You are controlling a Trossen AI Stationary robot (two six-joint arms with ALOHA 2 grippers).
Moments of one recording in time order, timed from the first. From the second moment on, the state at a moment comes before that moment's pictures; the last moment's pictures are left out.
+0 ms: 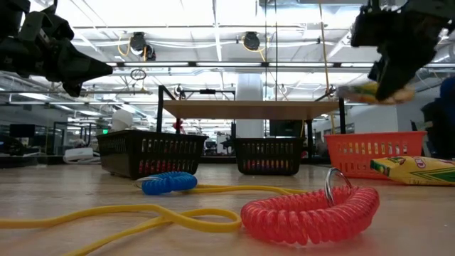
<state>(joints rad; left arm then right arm) -0.02 0.01 0.06 -0.09 -0.23 -0.19 0.23 0.98 0.69 -0.73 0.10 0.57</state>
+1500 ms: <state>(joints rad) -0.02 0.01 0.06 -0.09 -0.23 -0.19 0.30 1.22 0.68 -0.65 0.06 0.59</state>
